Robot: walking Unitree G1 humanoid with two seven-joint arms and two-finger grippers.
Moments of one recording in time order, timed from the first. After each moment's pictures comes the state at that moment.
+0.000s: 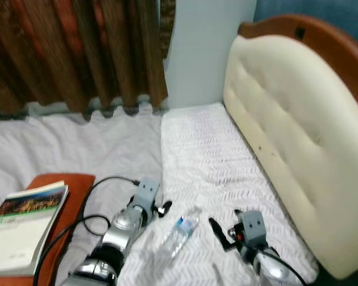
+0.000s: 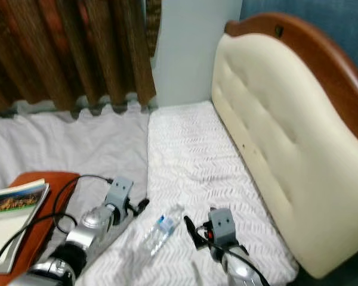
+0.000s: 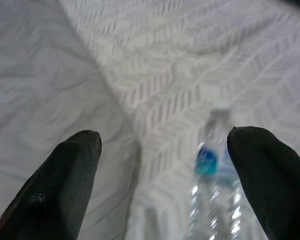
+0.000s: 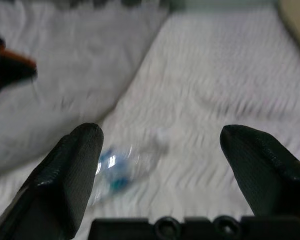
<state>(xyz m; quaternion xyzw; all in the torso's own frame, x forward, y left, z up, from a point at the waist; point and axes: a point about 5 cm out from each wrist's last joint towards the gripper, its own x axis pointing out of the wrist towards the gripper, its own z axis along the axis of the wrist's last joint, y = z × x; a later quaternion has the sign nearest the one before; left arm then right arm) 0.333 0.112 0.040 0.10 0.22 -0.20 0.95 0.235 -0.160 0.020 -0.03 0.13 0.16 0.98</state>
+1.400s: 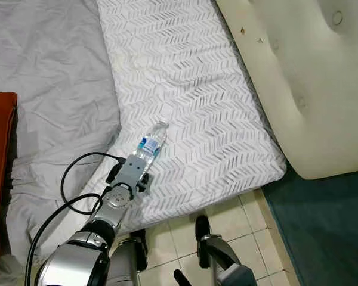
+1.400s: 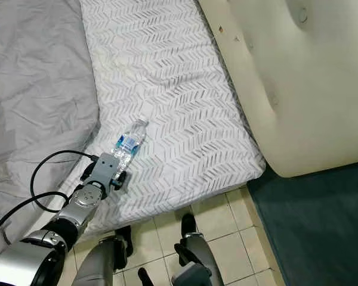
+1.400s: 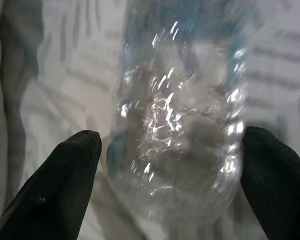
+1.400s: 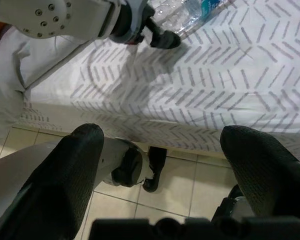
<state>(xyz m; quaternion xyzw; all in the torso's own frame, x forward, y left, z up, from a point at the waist) 0.361 0.156 0.073 0.21 0.15 -0.05 0.96 0.119 -0.083 0.087 -0.03 0.10 0.29 0.95</state>
